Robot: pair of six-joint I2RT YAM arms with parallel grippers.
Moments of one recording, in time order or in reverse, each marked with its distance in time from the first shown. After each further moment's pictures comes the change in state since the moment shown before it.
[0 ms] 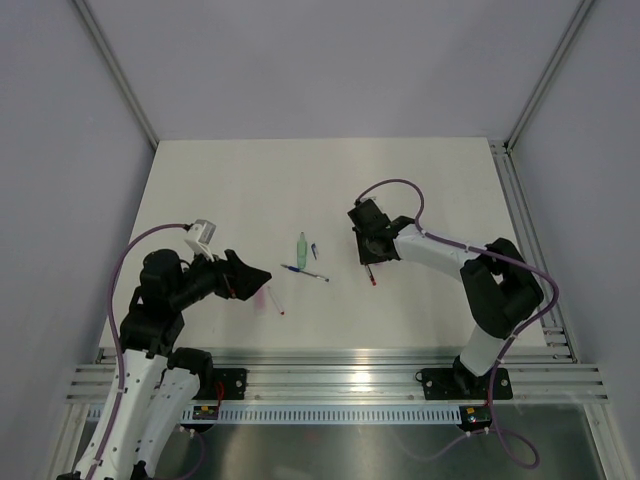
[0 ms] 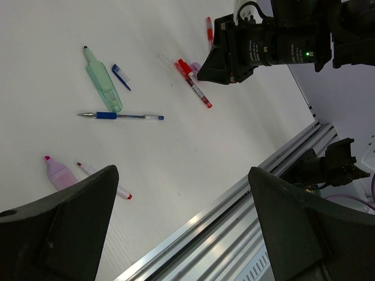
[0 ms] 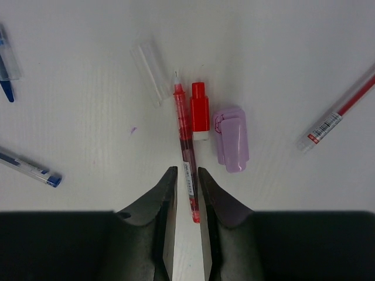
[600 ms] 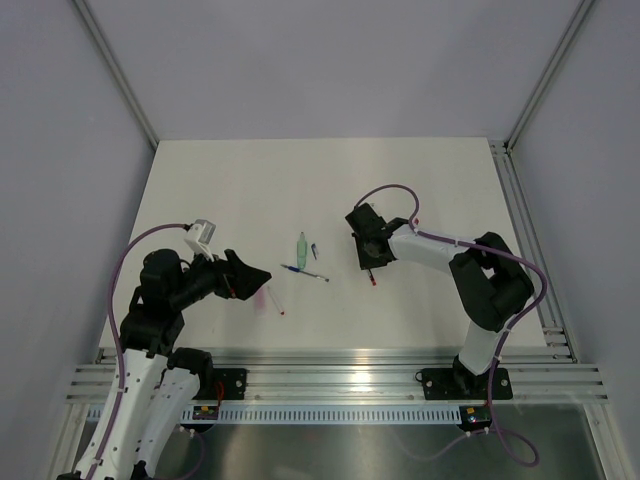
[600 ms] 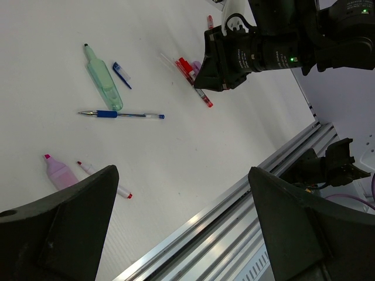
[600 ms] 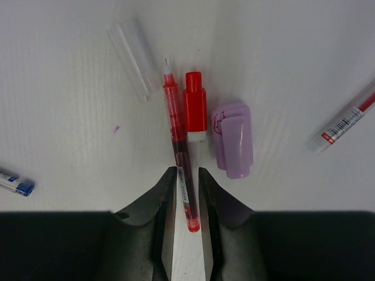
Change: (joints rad) left arm 0.003 0.008 -0.002 0.000 0.002 -0.001; right arm -0.003 0.069 0.000 -0.011 -0.009 0.000
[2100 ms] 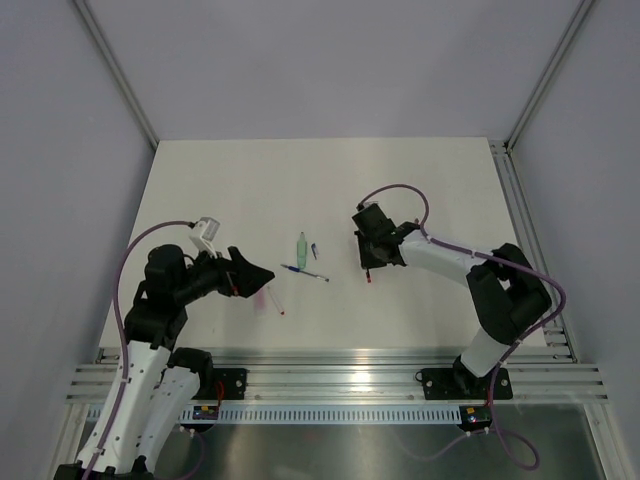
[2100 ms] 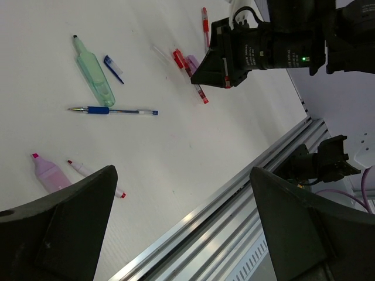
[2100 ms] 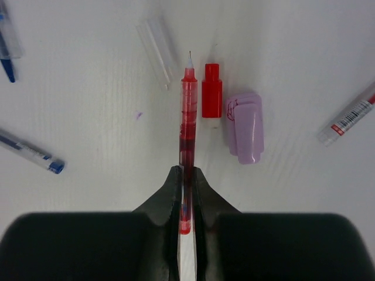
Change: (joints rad) left arm 0.007 0.040 -0.014 0.031 0.042 -0.018; right arm 0.000 -0.070 -0.055 0.049 -0.050 0.014
